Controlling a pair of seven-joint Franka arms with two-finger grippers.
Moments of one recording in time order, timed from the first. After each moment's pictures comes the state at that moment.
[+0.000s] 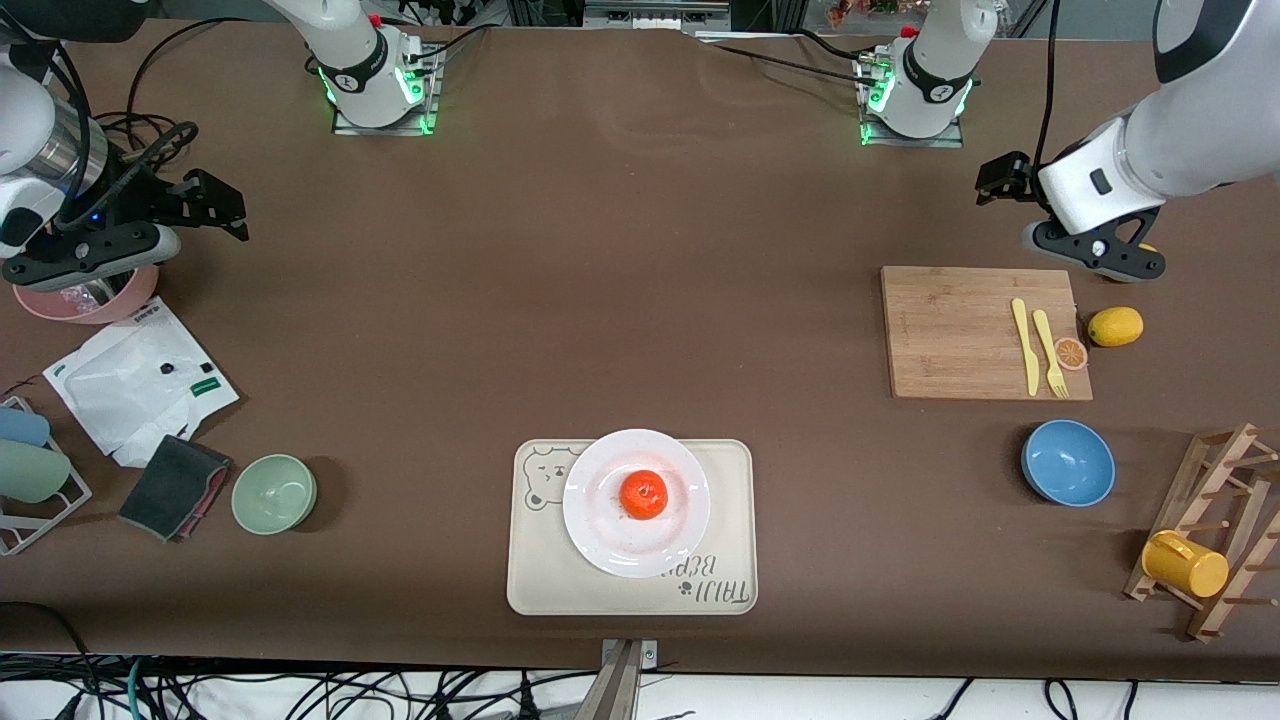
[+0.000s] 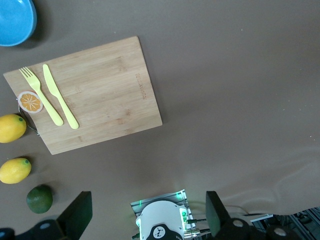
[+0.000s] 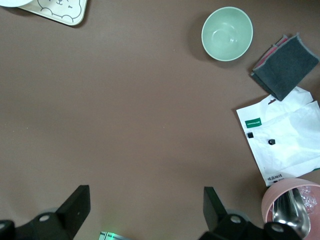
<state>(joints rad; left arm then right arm) -0.02 0.03 -0.11 -1.67 -0.05 1.37 0.12 0.16 0.03 -0.06 -1.63 0.00 1.56 -0.22</state>
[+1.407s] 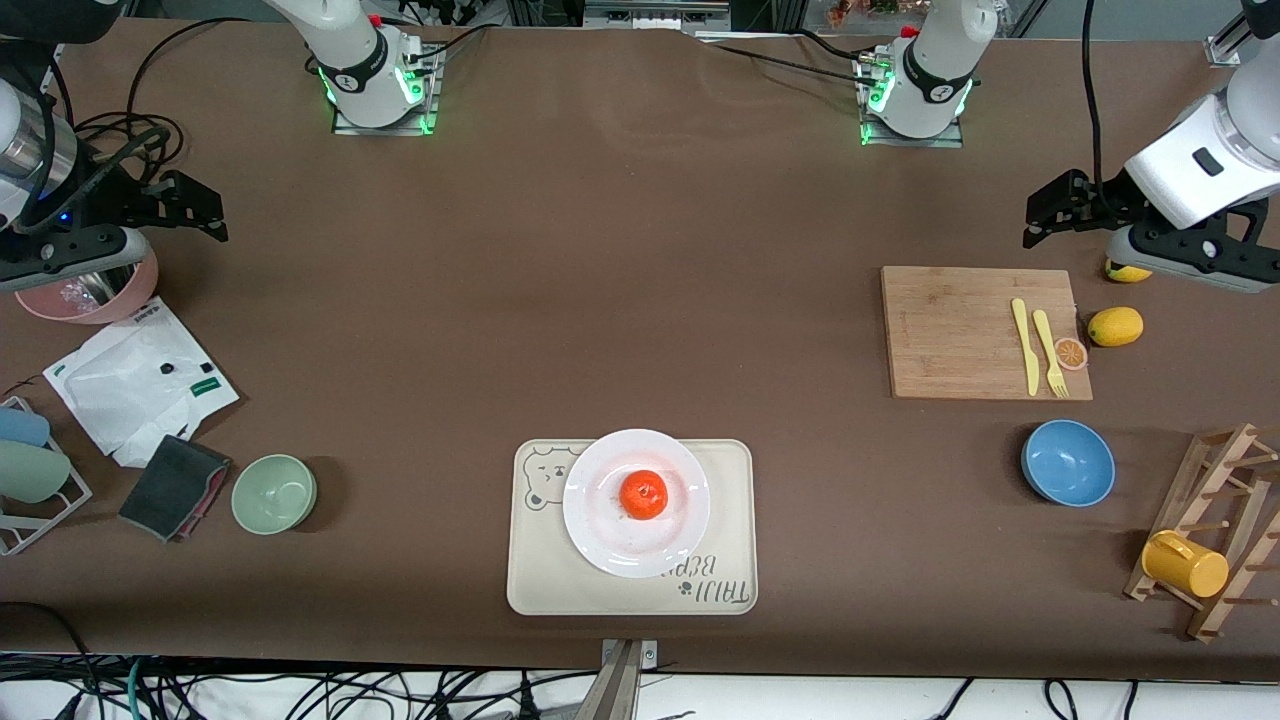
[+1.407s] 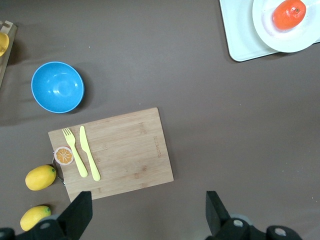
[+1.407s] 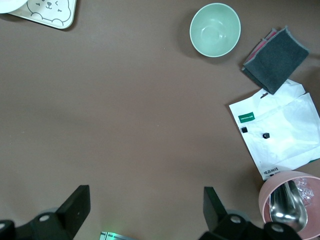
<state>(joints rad) 0.00 0.05 -0.10 -1.52 -0.05 1.52 0.11 0.16 0.03 -0.09 -1.61 0.00 1.55 -0.22</state>
